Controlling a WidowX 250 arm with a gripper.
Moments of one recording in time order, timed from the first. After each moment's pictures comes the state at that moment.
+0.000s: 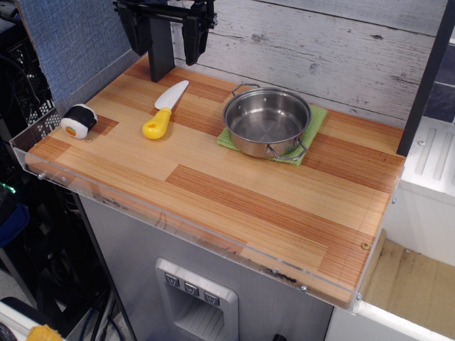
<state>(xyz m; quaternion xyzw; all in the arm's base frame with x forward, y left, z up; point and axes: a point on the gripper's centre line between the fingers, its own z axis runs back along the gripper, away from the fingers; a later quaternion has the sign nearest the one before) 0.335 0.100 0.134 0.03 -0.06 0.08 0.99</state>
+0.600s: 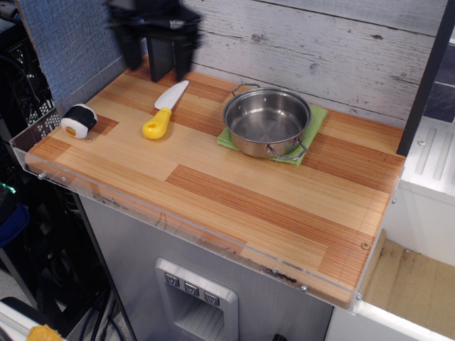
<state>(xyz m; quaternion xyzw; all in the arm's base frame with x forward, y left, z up) 0.319 0.131 0.112 0.03 -0.04 0.08 1.00</state>
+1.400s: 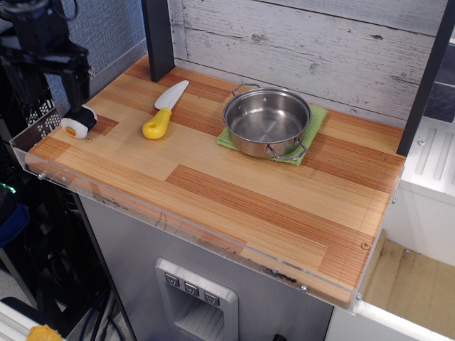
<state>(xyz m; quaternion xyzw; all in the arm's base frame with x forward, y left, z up) 0.273 0.220 0.072 0.03 -0.02 0.13 0.99</state>
